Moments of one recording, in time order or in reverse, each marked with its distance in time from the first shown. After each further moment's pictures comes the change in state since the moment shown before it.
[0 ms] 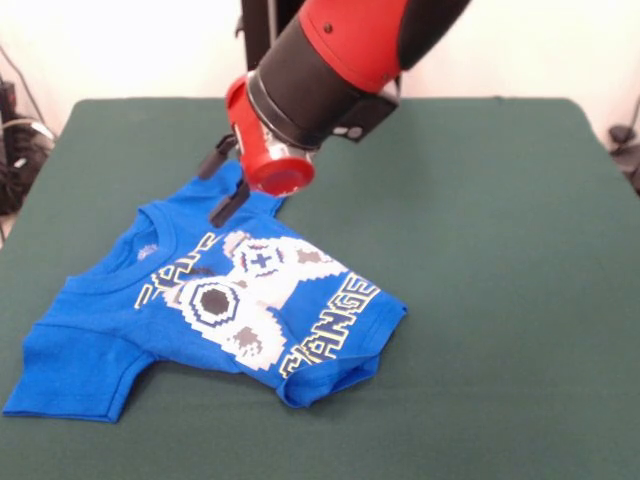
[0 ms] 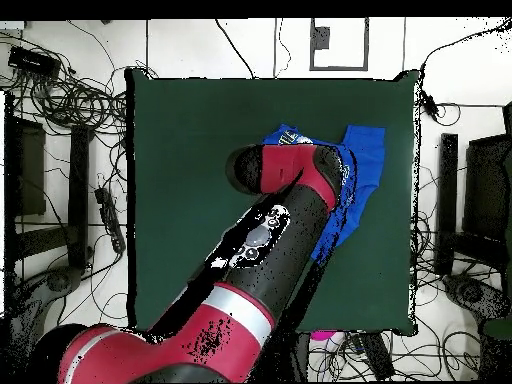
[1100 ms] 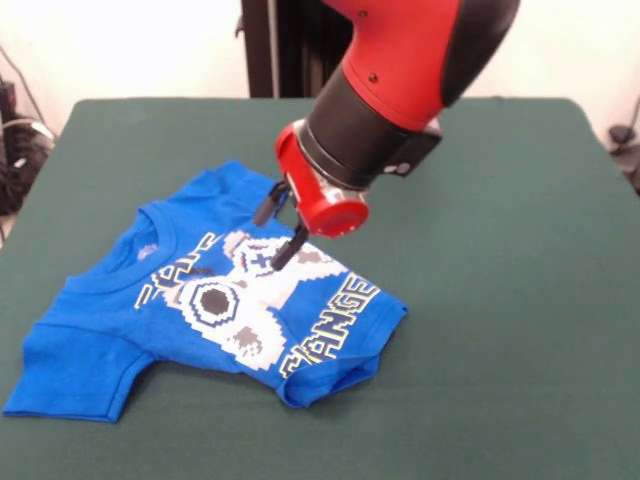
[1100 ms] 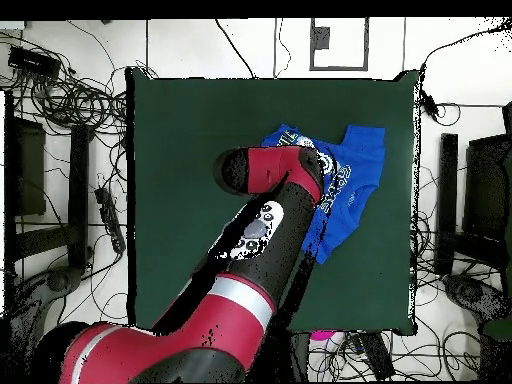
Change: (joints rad) arm 0.005 0.017 0.108 0.000 0.000 -0.059 0.000
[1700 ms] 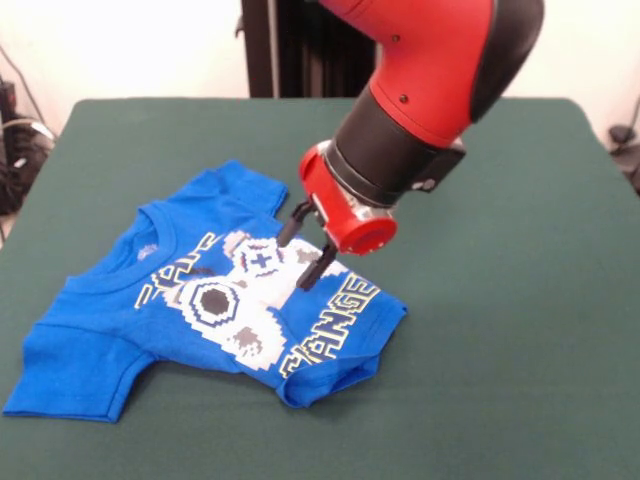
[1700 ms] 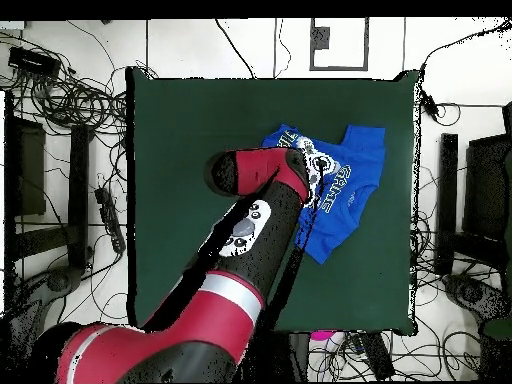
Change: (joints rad) arm 0.022 0.023 0.014 -0.009 0.002 -0.054 0.000
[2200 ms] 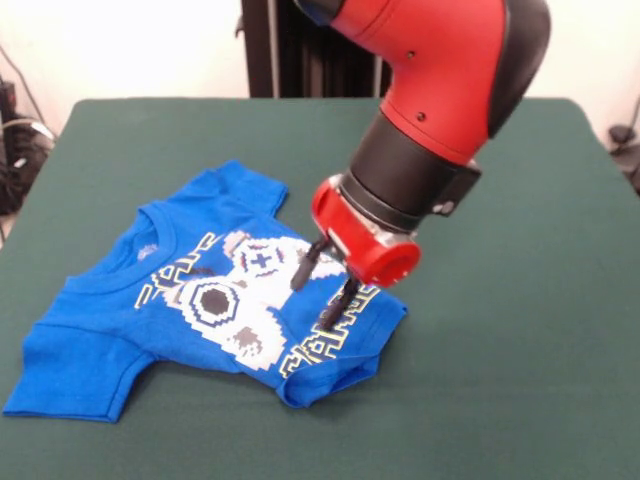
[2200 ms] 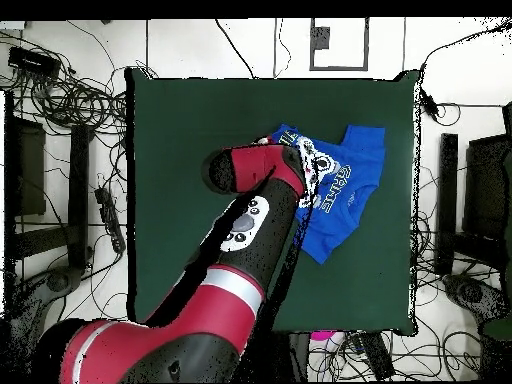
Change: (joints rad) arm -0.005 0.017 0.028 -0.027 0.004 -0.153 0.000
